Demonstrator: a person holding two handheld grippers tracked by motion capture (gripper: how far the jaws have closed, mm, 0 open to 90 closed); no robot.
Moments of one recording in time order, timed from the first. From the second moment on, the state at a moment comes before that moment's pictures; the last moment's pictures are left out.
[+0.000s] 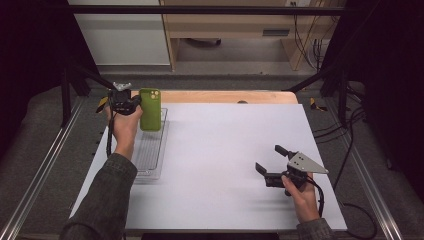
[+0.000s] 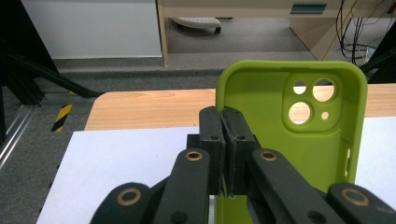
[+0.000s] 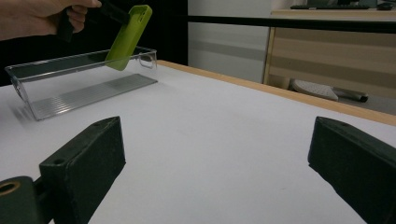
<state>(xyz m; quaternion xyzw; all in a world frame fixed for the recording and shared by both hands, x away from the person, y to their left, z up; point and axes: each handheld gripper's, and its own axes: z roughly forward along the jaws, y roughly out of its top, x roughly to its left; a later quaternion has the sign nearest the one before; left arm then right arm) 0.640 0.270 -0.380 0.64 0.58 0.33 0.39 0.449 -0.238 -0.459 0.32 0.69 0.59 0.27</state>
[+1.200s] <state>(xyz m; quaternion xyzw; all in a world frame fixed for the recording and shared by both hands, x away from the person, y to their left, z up) 0.645 0.263 -0.386 0.64 0.58 0.33 0.39 0.449 -0.238 -0.459 0.32 0.69 0.59 0.27</state>
